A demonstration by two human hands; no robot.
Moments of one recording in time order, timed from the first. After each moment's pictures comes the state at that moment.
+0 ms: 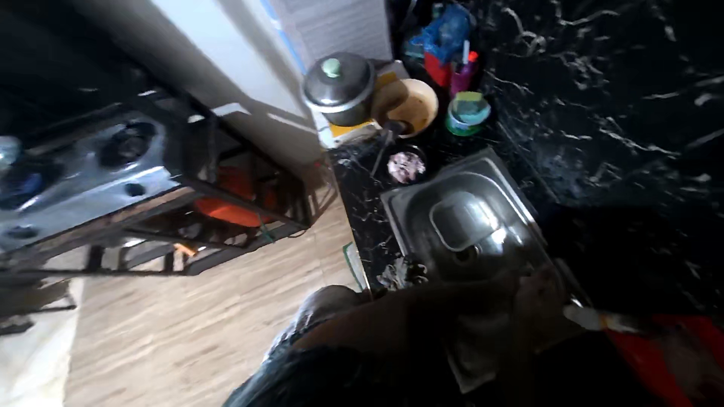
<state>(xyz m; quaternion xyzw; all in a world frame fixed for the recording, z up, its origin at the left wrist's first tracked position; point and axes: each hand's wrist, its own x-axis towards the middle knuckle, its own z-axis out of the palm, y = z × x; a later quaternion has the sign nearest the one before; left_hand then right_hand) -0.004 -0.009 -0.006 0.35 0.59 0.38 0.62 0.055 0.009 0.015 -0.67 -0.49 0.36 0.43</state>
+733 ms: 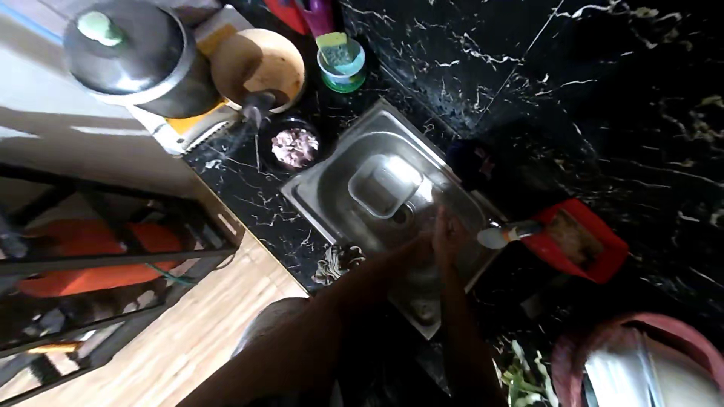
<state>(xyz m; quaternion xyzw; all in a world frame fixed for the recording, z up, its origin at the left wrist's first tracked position) -0.029 -0.011 0.038 0.25 0.57 0.29 0.73 0.052 0.000 -0.025 -0.62 -0.51 0.38 0.46</state>
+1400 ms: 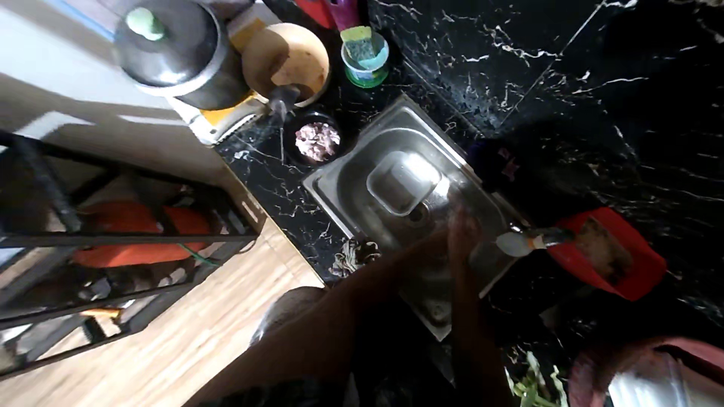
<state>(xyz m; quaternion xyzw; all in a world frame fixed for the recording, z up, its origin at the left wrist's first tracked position) -0.037 -0.002 0.022 0.18 0.62 0.29 0.70 0.038 0.006 -0.035 -0.63 -0.47 0.41 0.46</state>
